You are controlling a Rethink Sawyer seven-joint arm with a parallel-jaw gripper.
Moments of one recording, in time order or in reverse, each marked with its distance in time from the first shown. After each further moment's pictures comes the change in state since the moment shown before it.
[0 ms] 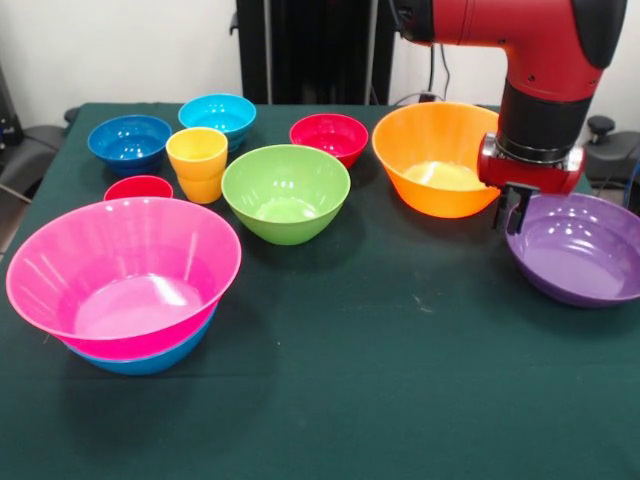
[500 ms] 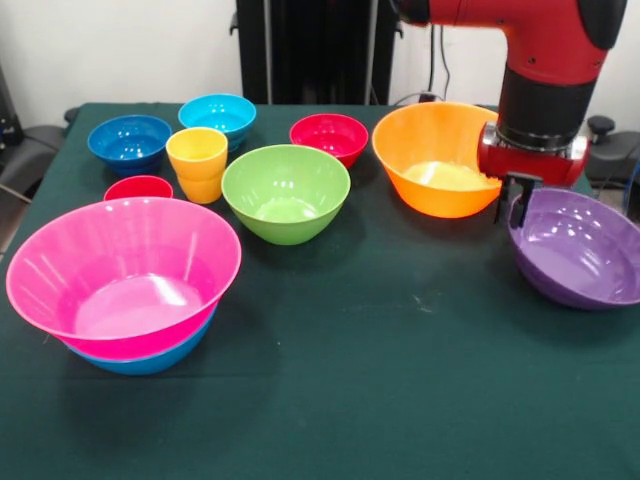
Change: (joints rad) arm -0.021 -0.061 0.000 0.001 -0.001 0.033 0.000
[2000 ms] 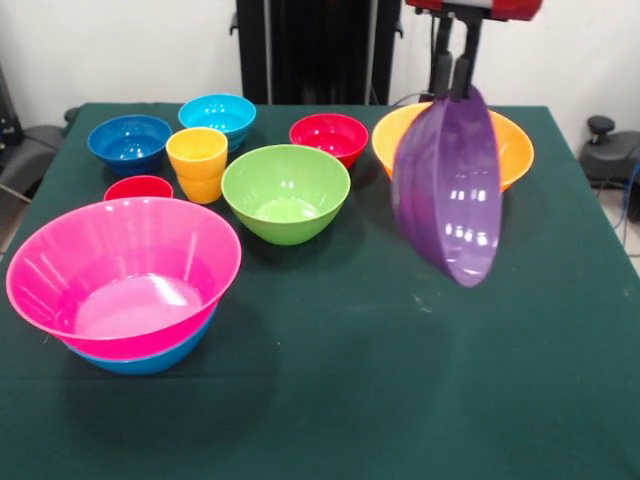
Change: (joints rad) arm -0.185 -0.298 0.029 -0.135 -0.176 0.366 0.000
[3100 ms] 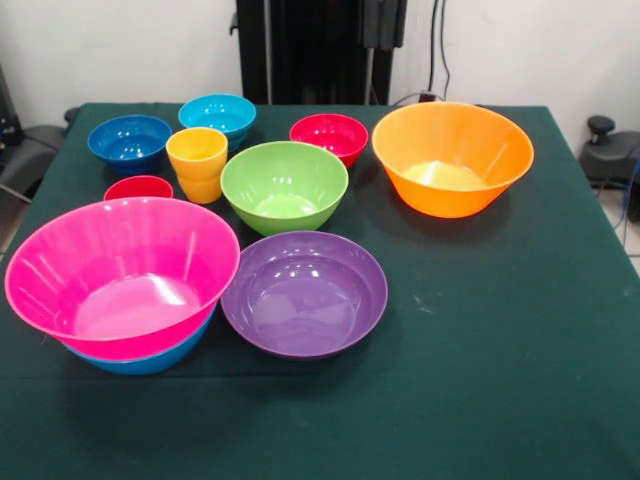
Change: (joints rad) arm -0.129 -0.094 0.085 0.001 -0.060 0.036 0.000
